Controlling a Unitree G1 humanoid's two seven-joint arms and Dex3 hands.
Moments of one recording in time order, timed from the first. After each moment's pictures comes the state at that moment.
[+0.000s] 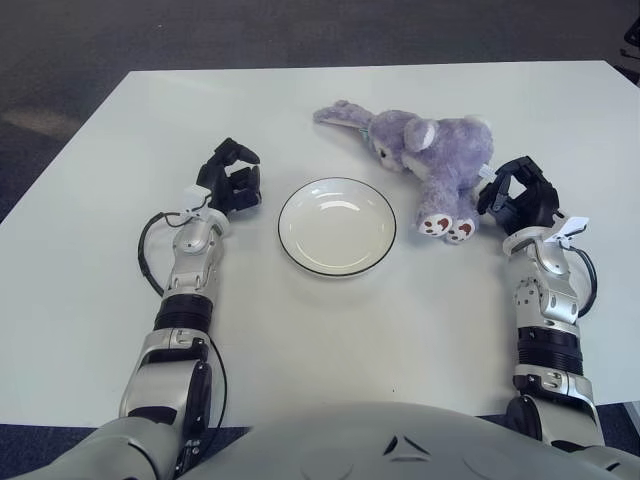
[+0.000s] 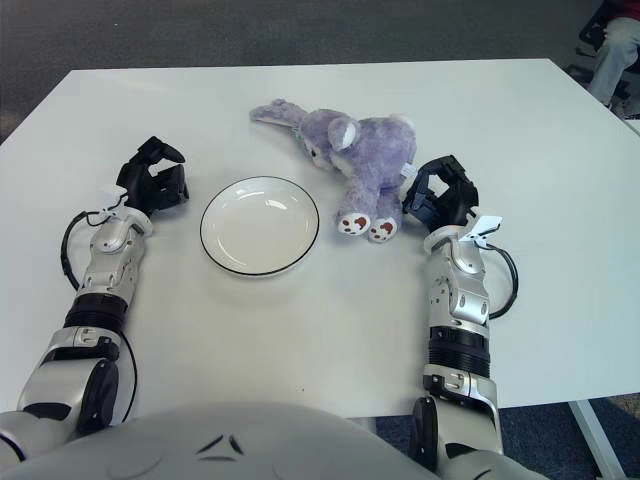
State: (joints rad) left arm -0.34 0.17 0.13 0.55 -0.15 -0.35 -0.15; right arm -0.18 -0.14 -0.32 0.12 0.27 0.06 -0.07
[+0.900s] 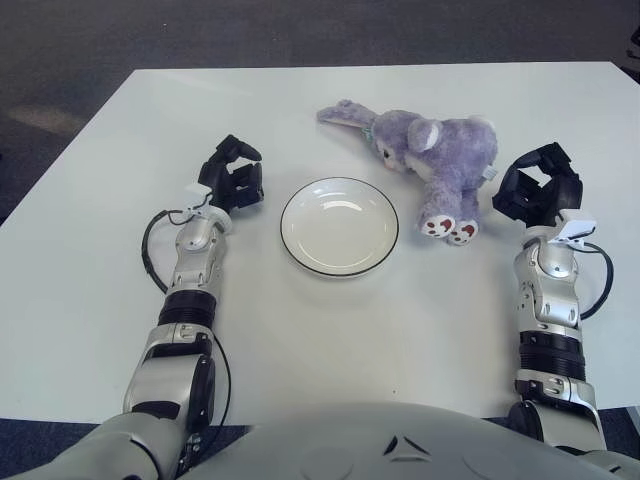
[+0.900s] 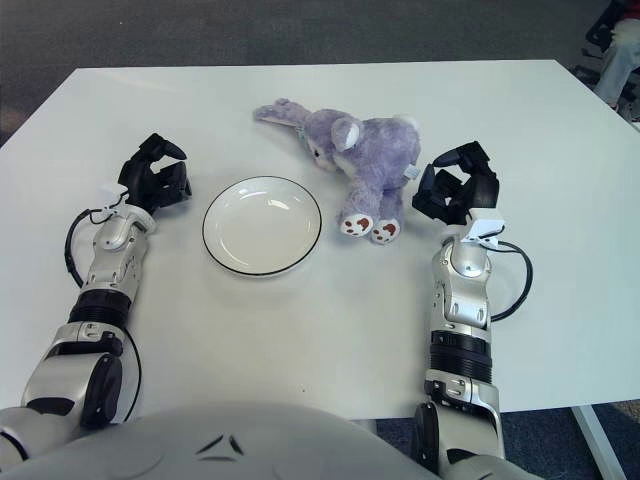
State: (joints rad) left arm -0.36 0.16 0.14 0.58 -0.17 -0.39 -0.19; right arm -0.16 -0.15 -0.30 0.06 0.04 -0.16 -0.16
